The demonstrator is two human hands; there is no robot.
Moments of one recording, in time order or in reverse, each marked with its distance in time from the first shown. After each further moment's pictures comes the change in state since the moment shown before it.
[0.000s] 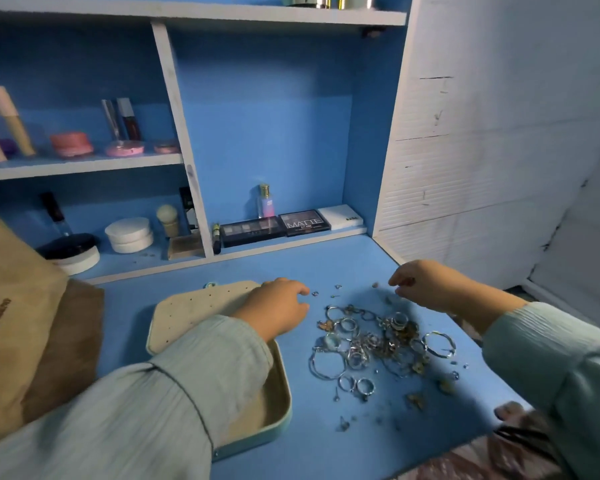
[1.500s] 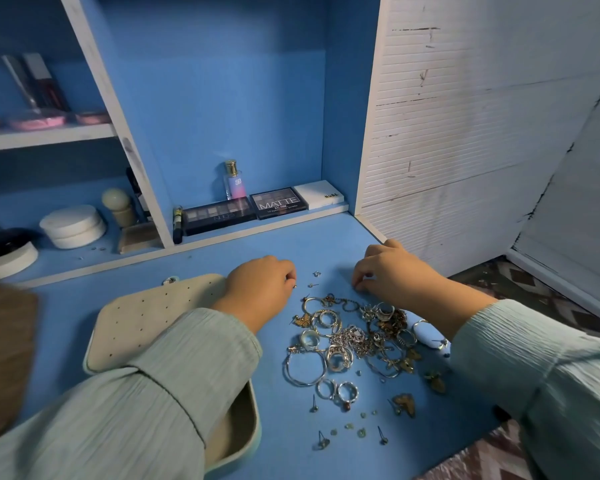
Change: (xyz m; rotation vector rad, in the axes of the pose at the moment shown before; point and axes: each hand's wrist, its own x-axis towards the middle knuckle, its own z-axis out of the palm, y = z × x) left_hand 0.042 0.005 0.017 0.229 0.212 0.131; right_hand 0.019 -0.006 0.030 -0.095 0.094 -0.205
